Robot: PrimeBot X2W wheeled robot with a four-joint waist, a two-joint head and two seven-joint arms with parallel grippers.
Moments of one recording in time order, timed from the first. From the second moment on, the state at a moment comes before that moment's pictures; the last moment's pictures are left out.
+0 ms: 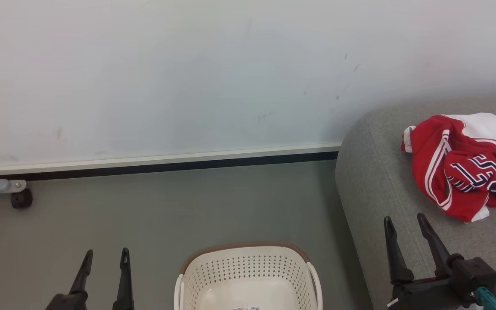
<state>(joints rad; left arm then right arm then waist) 0.05 0.20 -0.18 0.16 -0.34 0.12 -0.25 -0.04 -0.20 0.27 0.11 0.31 -0.09 -0.25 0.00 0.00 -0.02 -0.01</state>
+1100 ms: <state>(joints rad) 0.08 0.15 -0.12 0.22 -0.37 0.10 -0.22 -0.01 -0.17 0.23 0.17 0.39 -0.07 -0.22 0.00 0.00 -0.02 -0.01</state>
